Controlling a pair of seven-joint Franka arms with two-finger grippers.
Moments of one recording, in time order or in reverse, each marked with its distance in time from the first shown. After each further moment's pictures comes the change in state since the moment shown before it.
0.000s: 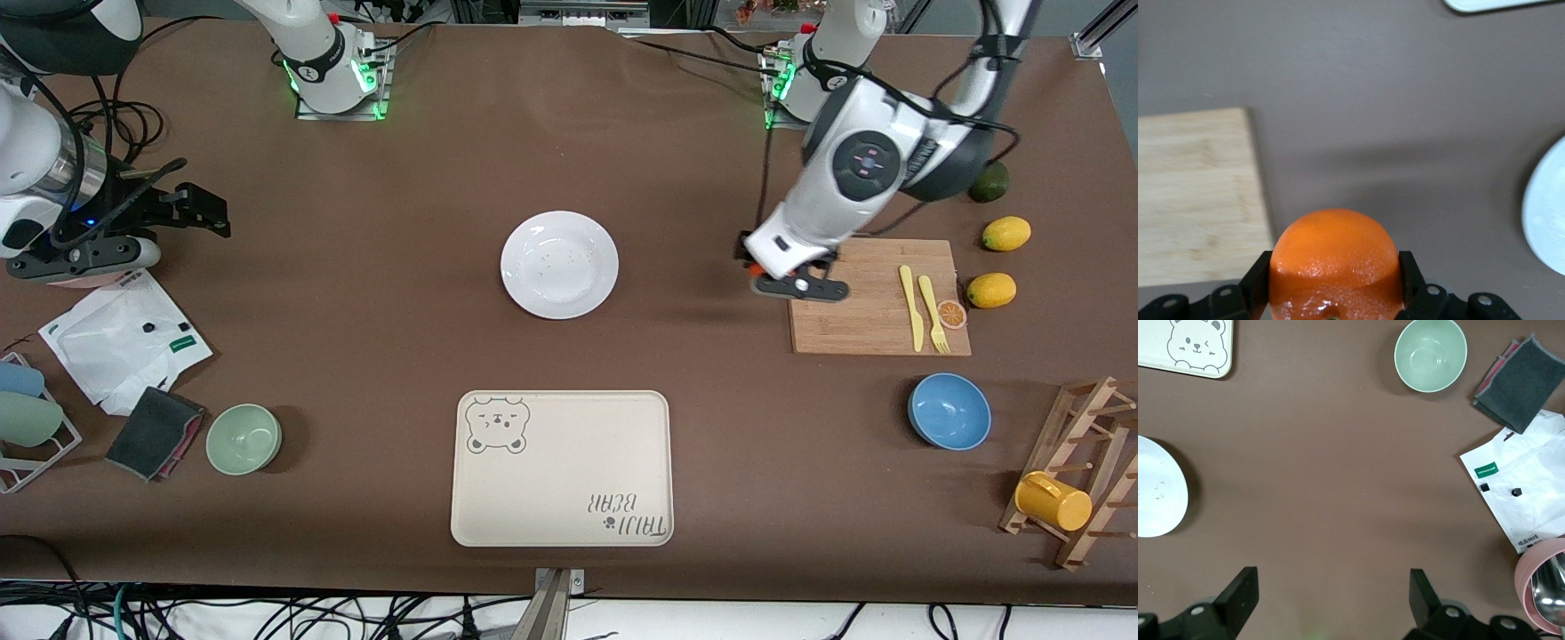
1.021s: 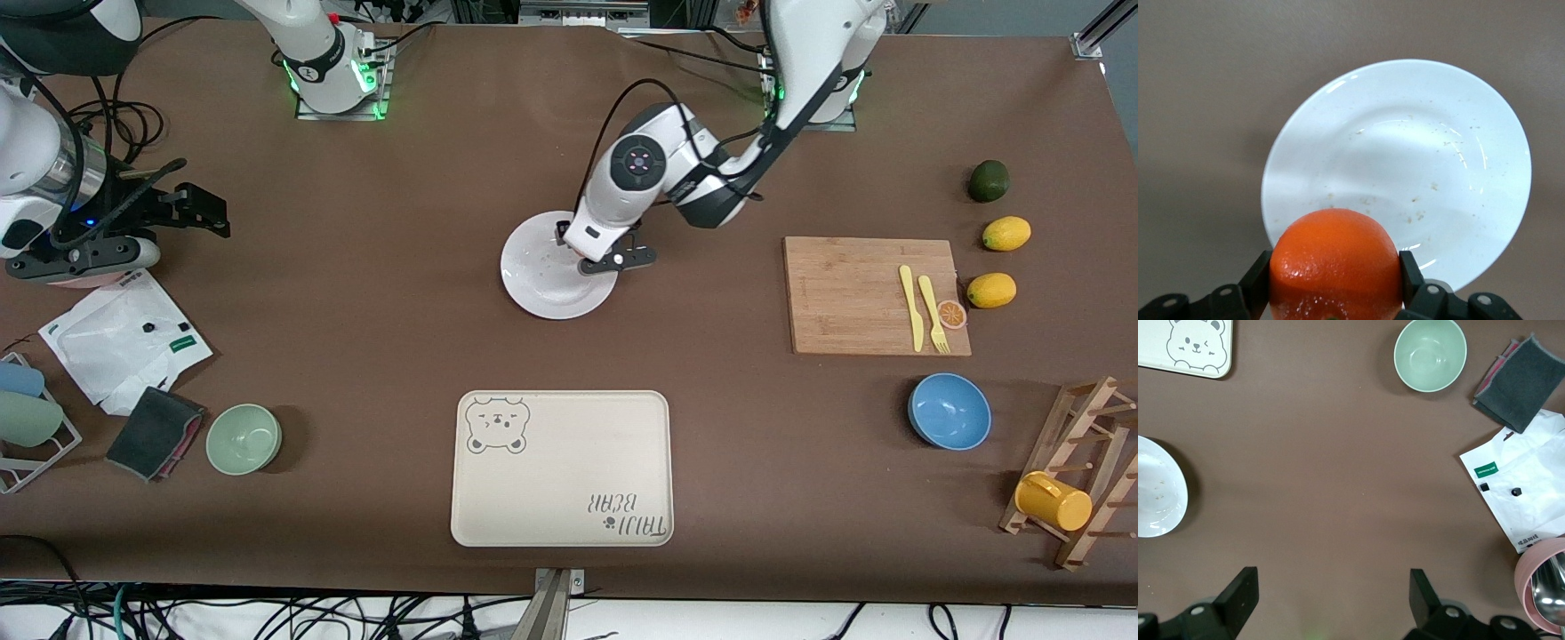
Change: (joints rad) left arm -0.305 0.426 -0.100 0.182 0.063 0.315 -0.739; right arm 0.000 0.000 -0.001 0.000 0.000 0.000 0.000
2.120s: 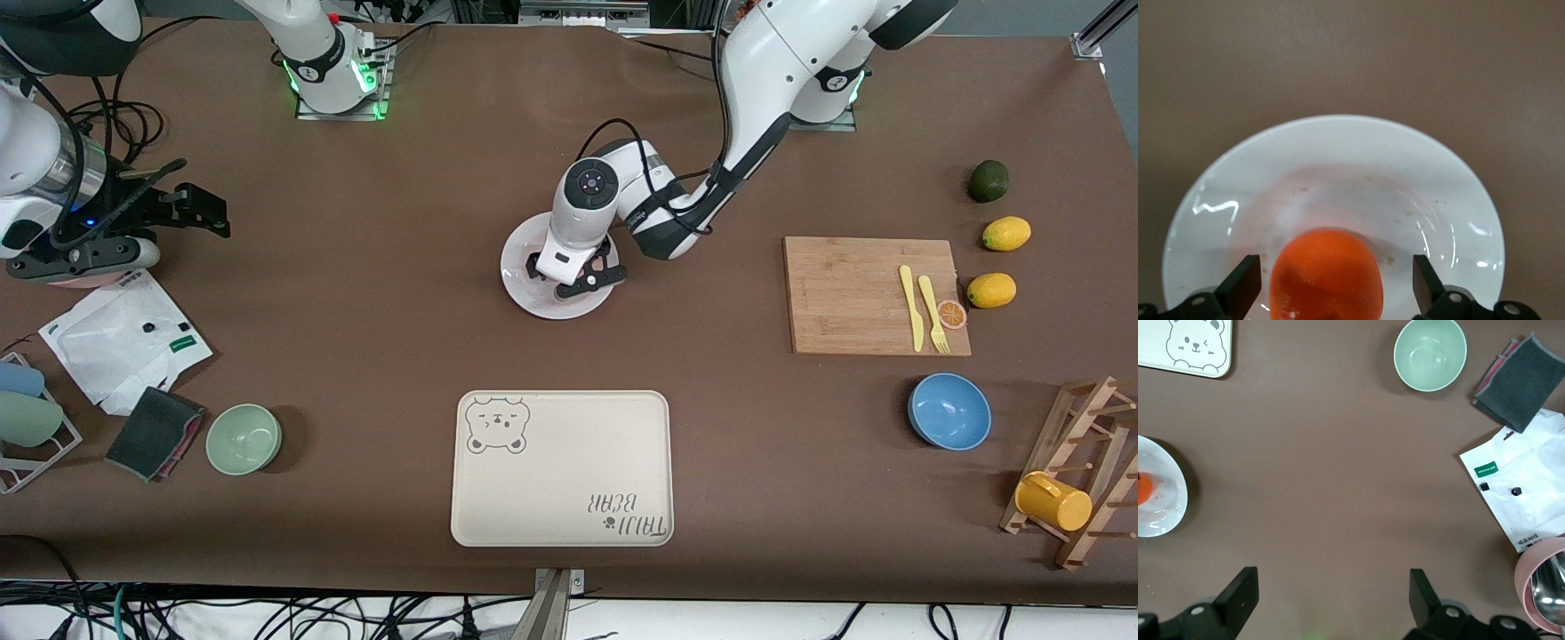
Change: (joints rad) left arm -0.086 0.164 0.061 0.222 0.161 -0.026 -0.208; right arm 0.000 0.000 0.000 0.000 0.000 -0.001 0.000
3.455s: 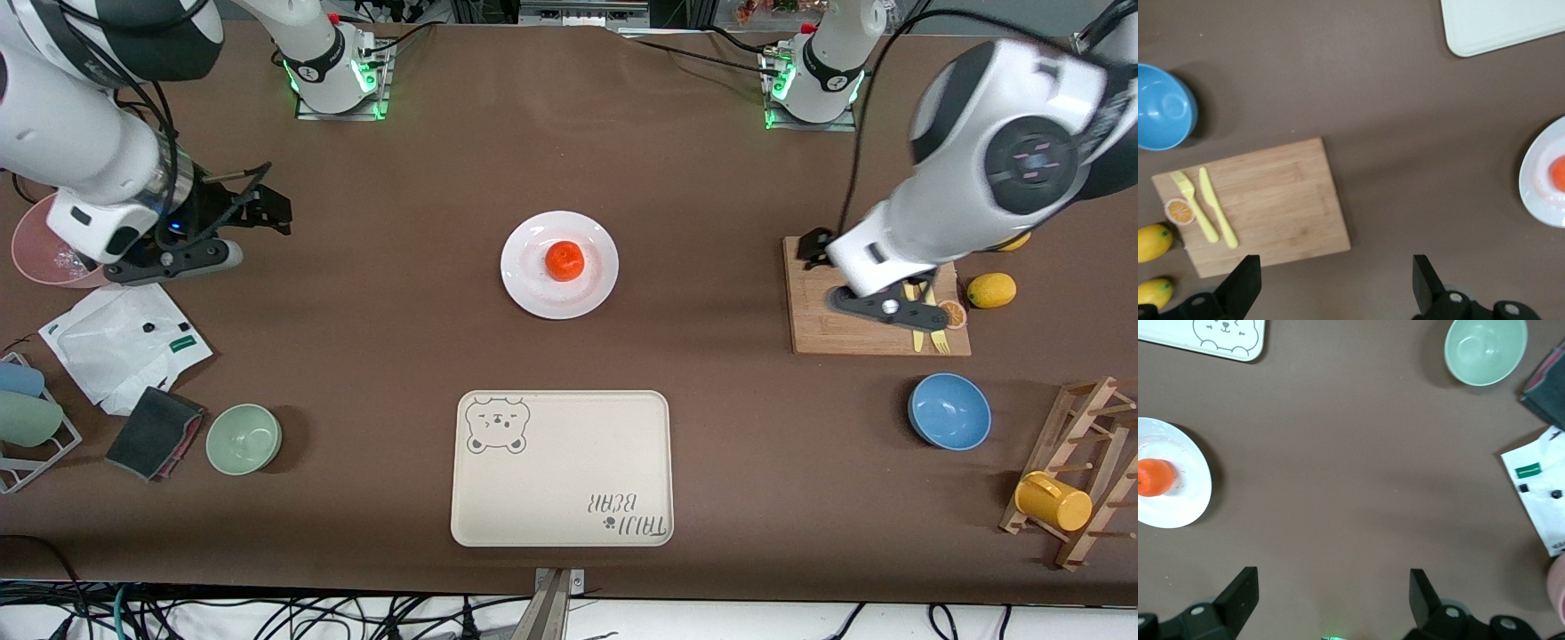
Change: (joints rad) left arm 0.590 -0.485 0.001 0.130 -0.135 -0.796 1.252; right arm 0.101 0.038 0.016 -0.013 0.022 0.006 0.079
